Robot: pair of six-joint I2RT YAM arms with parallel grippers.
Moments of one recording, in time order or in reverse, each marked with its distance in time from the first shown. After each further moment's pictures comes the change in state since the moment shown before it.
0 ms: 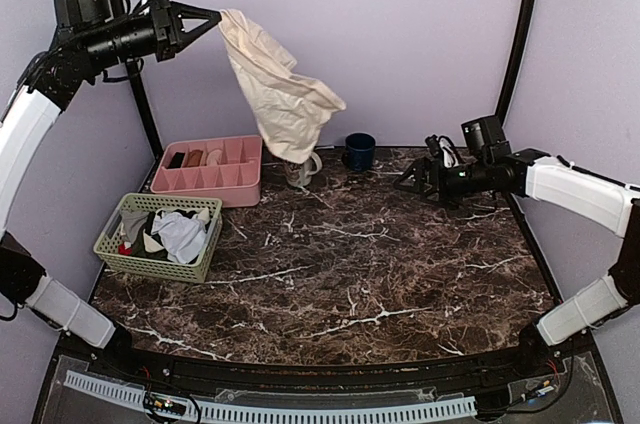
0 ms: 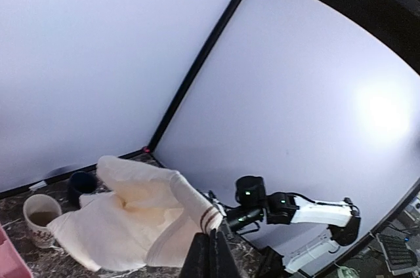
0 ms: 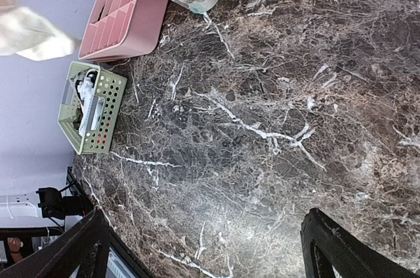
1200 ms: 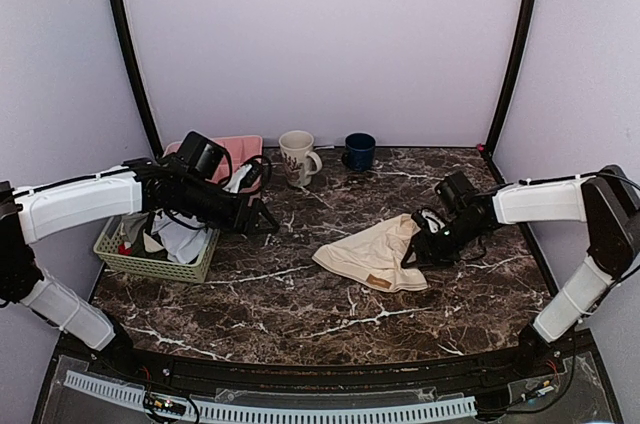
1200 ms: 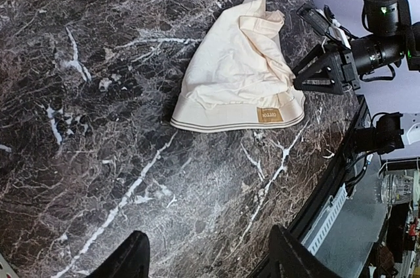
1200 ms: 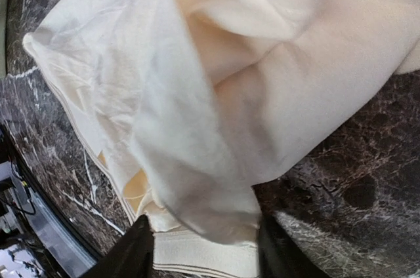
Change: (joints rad) left arm -0.257 -0.006 -0.870 0.046 -0.137 0.134; right arm 0.054 0.175 -0.208 -0.095 0.043 -0.132
